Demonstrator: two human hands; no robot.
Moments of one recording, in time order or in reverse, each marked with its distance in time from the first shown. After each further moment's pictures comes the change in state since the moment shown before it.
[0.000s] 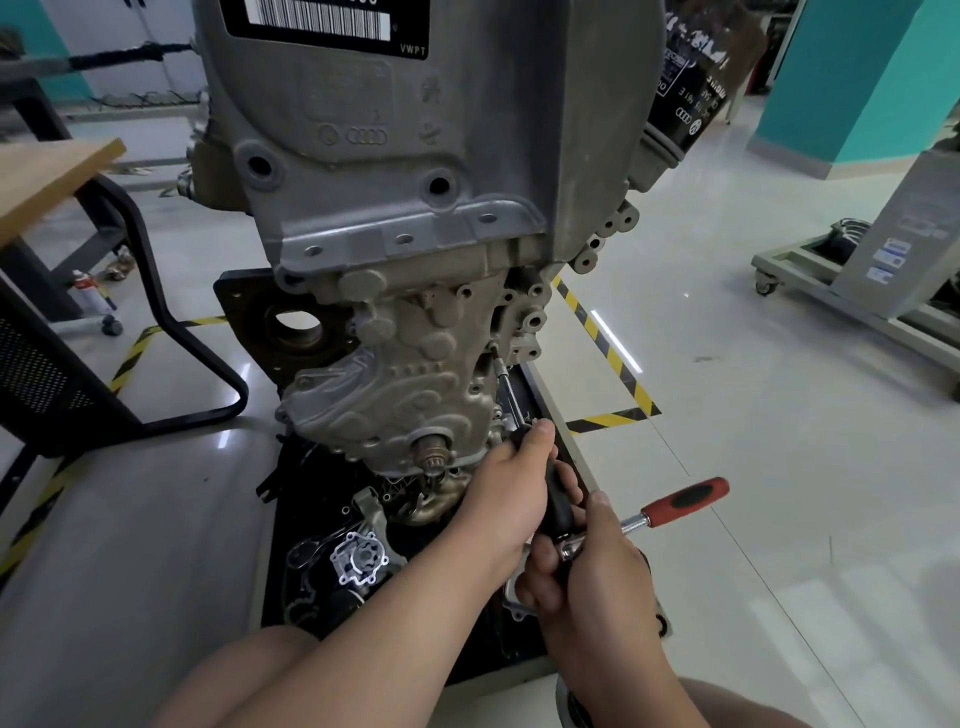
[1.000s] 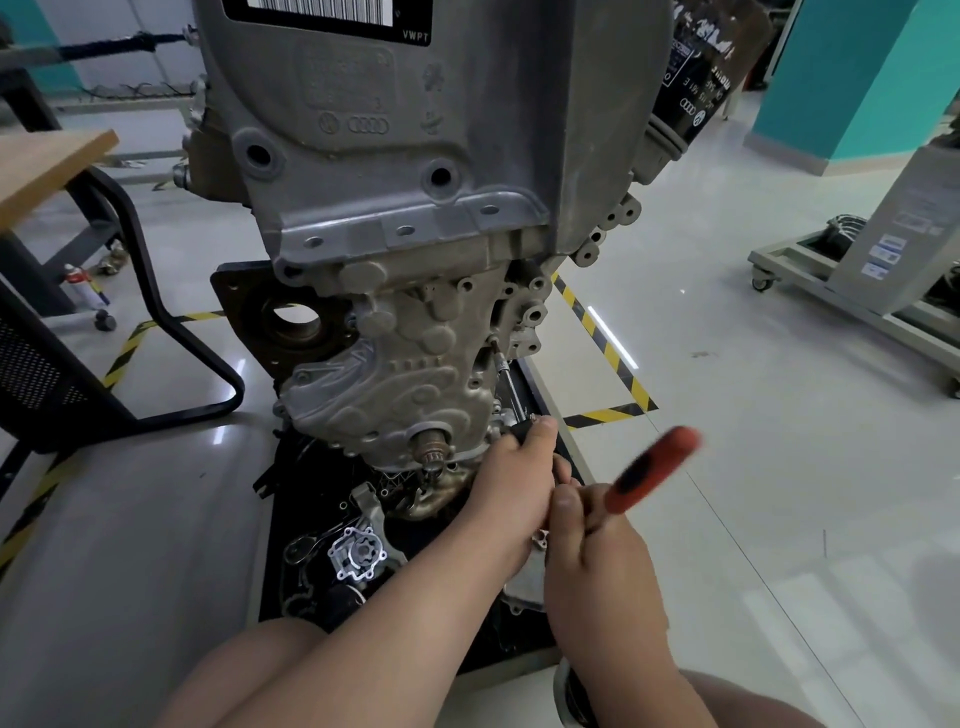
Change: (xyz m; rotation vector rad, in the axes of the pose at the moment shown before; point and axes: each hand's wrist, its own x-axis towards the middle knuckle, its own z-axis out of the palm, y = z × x) left_hand 0.004 0.000 0.003 0.124 0.041 -0.024; right_hand -0.002 0.000 -0.014 -1.038 0.044 -0.564
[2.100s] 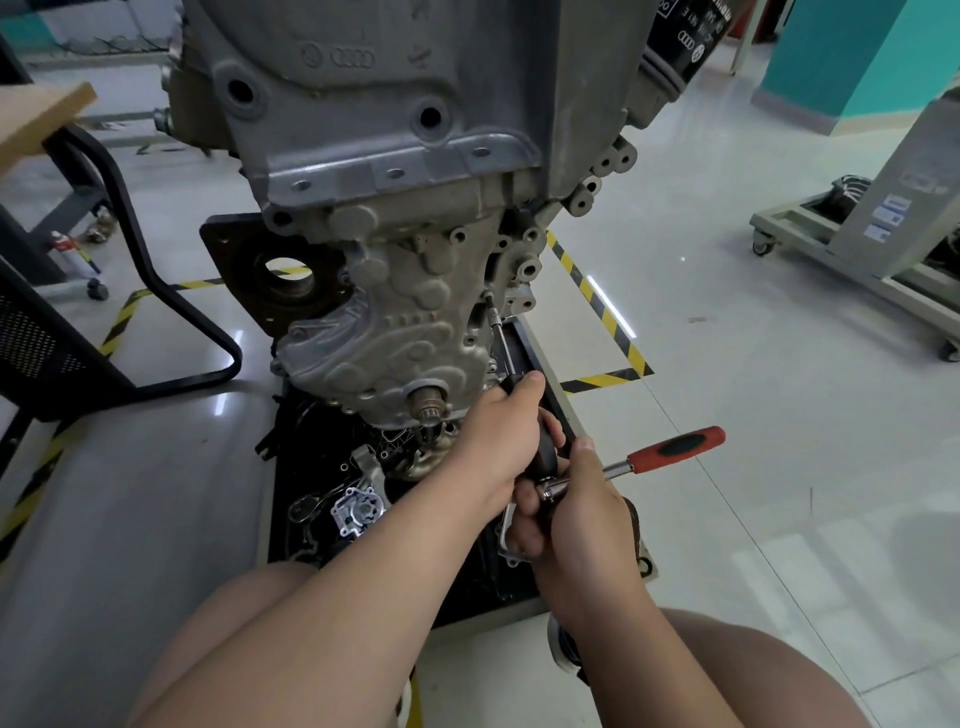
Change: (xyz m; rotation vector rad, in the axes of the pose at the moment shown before) left_hand -0.003 0.001 -0.005 0.015 0.008 0.053; right_hand -0.001 -0.004 0.010 0.987 -0.173 0.473
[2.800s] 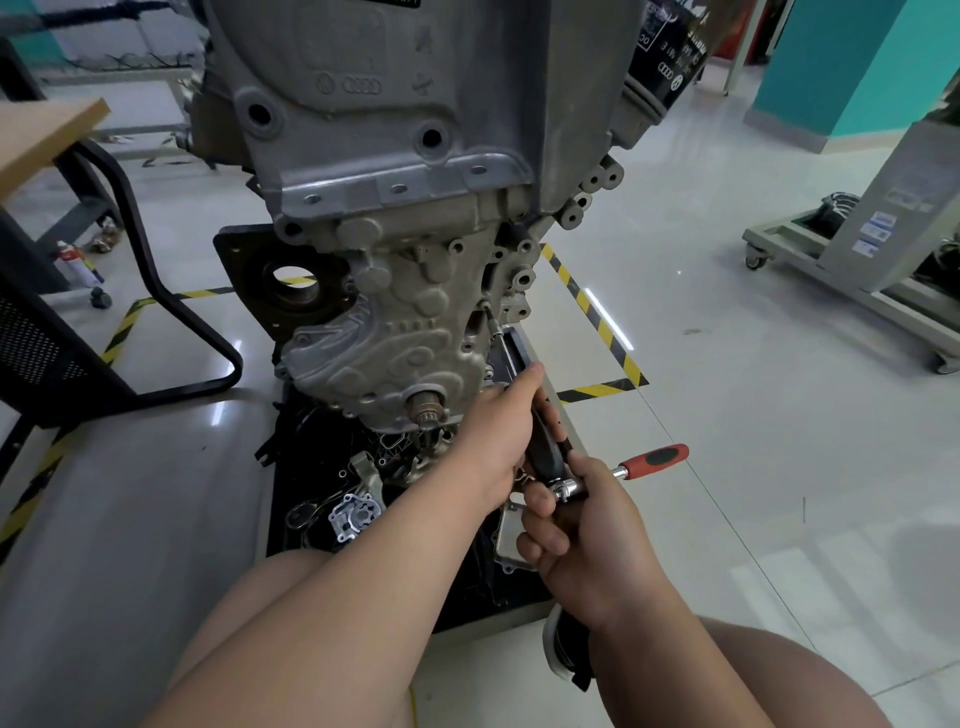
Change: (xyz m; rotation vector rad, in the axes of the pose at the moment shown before) left_hand -0.004 0.010 0.003 -0.117 -0.037 -0.043; right_hand 0.001 -0.009 -0.022 0.120 -0.191 0.185
